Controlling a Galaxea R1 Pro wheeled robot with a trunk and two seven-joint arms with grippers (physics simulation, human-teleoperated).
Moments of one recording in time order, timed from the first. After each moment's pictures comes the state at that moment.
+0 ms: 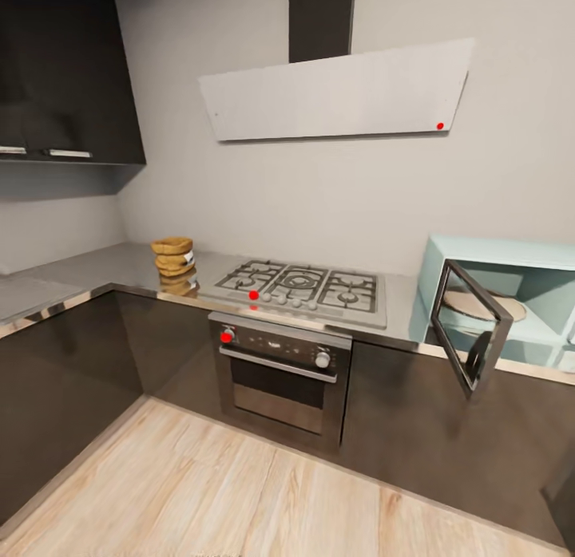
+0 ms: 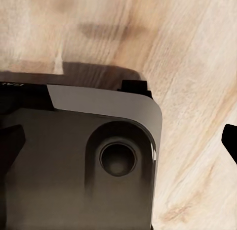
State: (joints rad) left arm 0.00 0.02 0.01 -0.07 0.10 -0.01 0.16; right arm -0.16 -0.08 -0.30 0.03 0.33 -0.07 0.15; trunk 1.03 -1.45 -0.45
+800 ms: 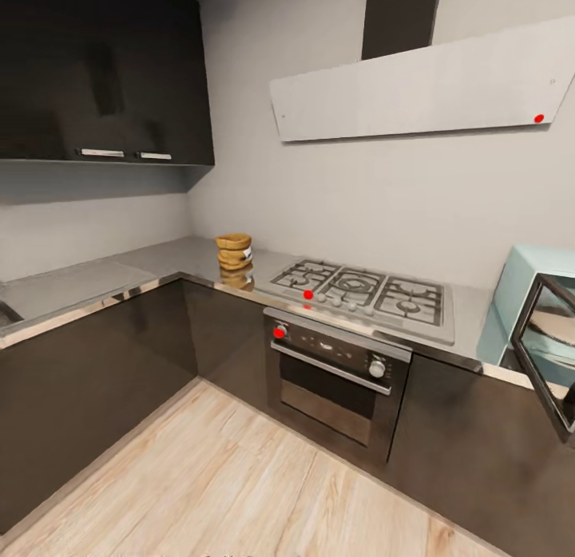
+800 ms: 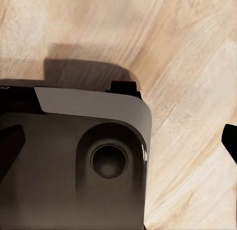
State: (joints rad) left arm 0.00 0.02 0.01 -0.07 0.10 -0.01 0.16; right arm -0.16 -0.06 -0.30 0.03 0.33 -0.07 0.07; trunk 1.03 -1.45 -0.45
